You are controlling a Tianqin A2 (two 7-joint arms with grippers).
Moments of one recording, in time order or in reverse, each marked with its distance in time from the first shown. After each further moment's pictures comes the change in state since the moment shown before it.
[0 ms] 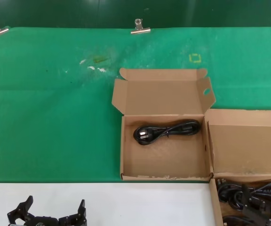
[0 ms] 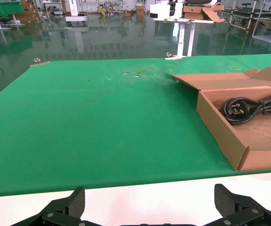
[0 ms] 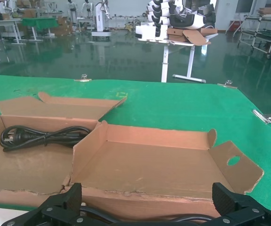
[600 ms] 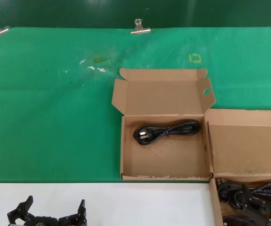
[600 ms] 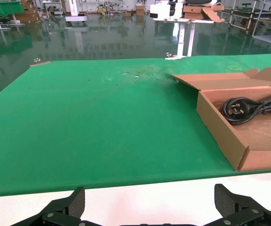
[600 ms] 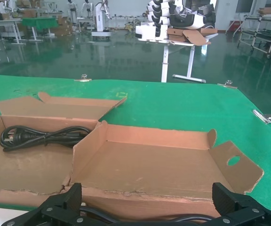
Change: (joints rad) left arm 0.000 0.000 0.000 0.000 0.000 0.000 0.000; right arm 0.000 0.000 0.000 0.000 0.000 0.000 0.000
